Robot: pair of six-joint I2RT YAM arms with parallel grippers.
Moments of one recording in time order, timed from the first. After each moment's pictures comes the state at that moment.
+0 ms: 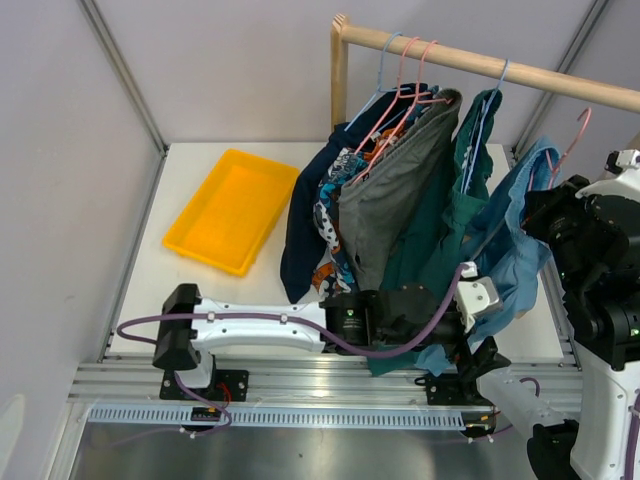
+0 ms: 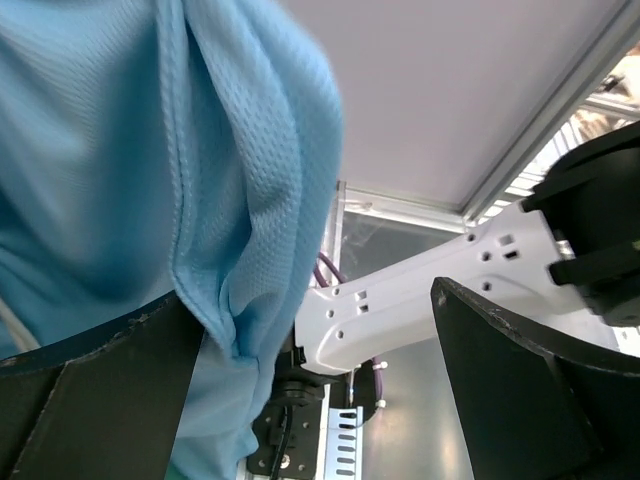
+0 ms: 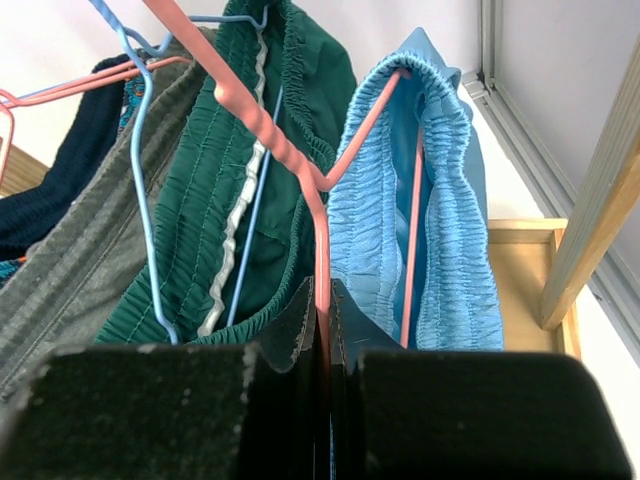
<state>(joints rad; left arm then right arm) -1.53 1.71 1.59 0.04 -0.02 -0.21 0.16 0.88 1.69 -0.99 0.30 0.39</state>
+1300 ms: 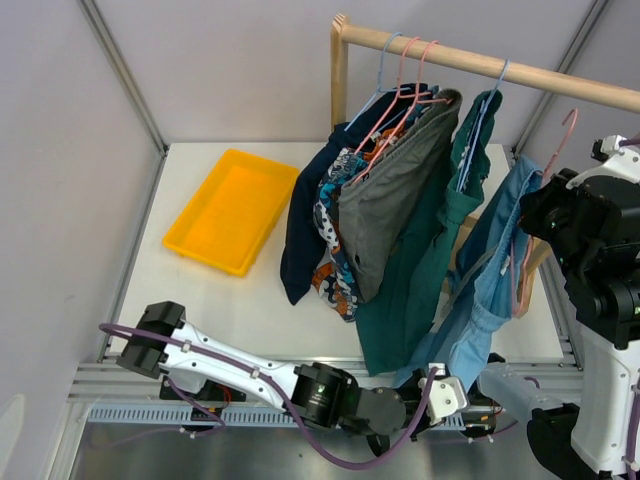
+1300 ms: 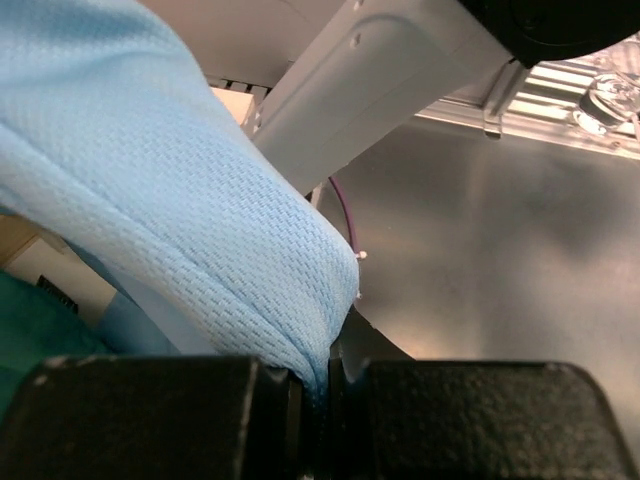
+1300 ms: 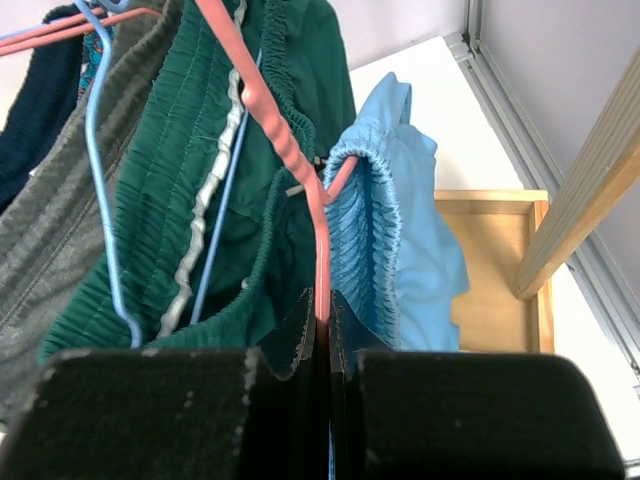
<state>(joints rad) -1.86 1.59 1.29 0.07 -0.43 -0.20 0.17 0.99 1.82 -1.15 0.30 0.38</state>
